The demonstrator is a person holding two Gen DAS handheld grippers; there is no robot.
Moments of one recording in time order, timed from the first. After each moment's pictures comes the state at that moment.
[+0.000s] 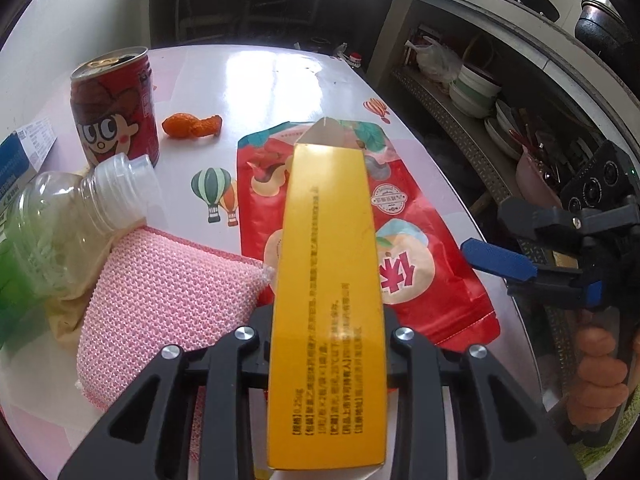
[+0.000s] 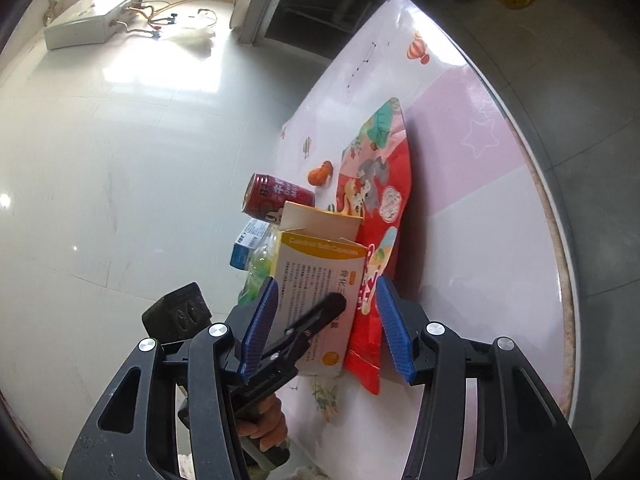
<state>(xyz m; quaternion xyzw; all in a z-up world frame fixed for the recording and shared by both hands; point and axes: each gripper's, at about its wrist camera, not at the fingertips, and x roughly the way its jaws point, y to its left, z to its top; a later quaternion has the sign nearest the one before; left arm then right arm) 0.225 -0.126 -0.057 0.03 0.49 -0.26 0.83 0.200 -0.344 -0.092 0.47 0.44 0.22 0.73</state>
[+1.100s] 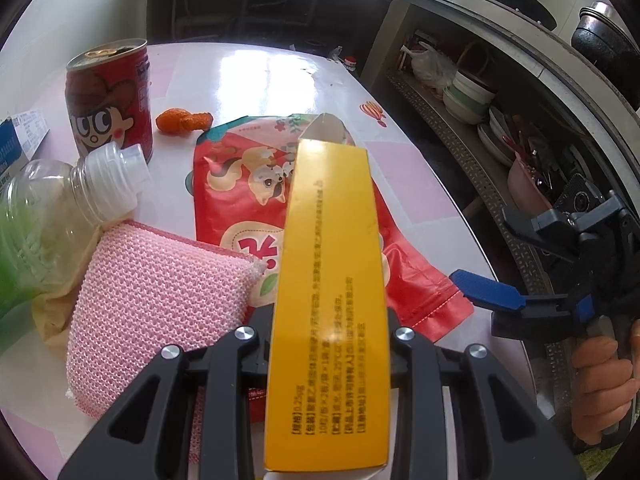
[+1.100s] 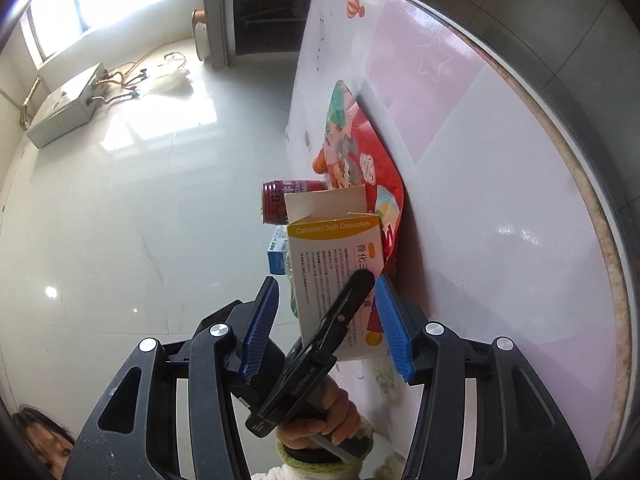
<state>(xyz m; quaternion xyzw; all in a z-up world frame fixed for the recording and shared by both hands) 0.227 -0.119 -0.062 0.01 0.49 -0.27 0.83 0.181 -0.362 -0.128 0.62 0.43 0.24 0.61</state>
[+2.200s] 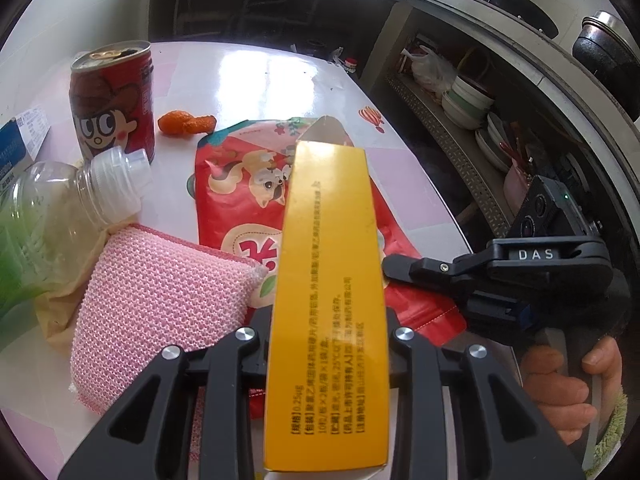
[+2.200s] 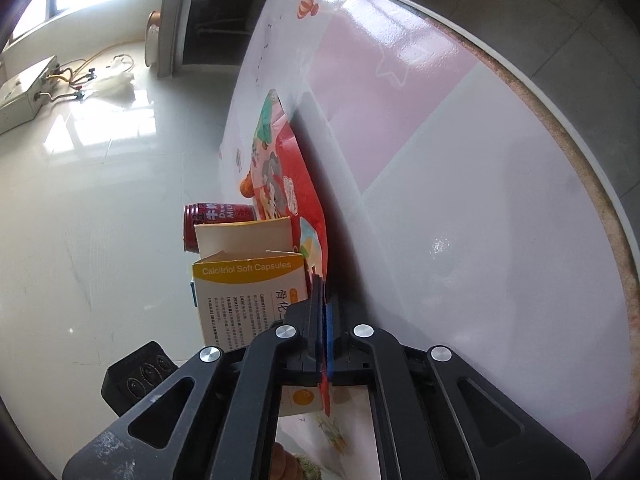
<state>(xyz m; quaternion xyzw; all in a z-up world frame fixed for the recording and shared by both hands) 0.232 -0.116 -0.050 -0.01 0.49 -0.28 0.83 0.195 -0.341 -0.140 0.56 0.47 0.13 0.67</state>
